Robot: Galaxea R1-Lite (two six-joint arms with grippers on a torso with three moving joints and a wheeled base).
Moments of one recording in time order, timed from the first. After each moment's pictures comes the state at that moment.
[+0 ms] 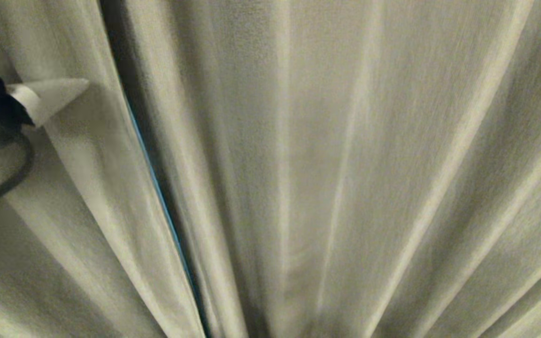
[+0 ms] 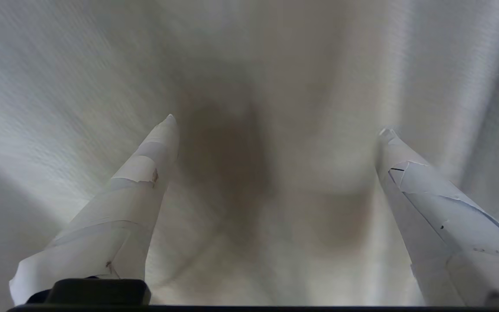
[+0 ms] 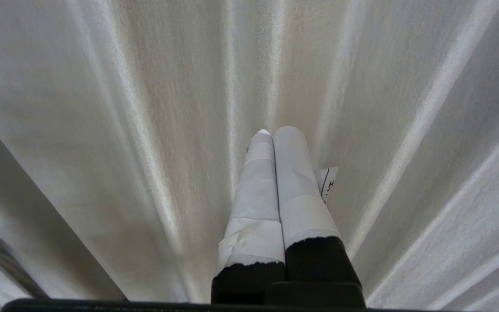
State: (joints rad) left arm -0.58 1.09 -1.07 -0.04 0.58 0.26; right arm 0.00 0.00 0.00 0.00 0.03 -0.03
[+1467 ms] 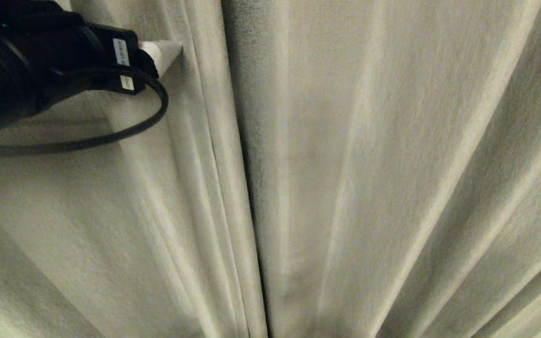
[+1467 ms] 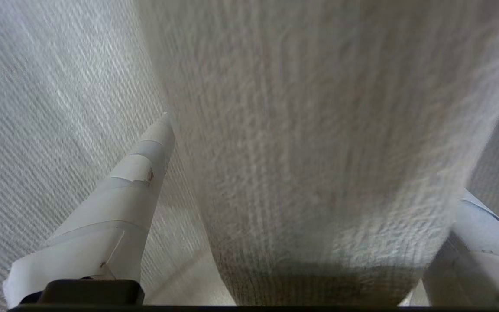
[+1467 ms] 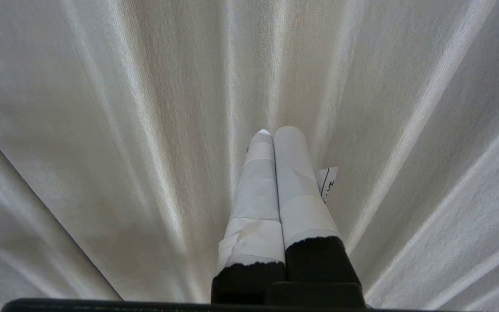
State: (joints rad) left arm -0.64 1.38 -1.22 -0.27 0.56 0.21; right arm 0.00 0.00 0.00 0.00 0.03 -0.03
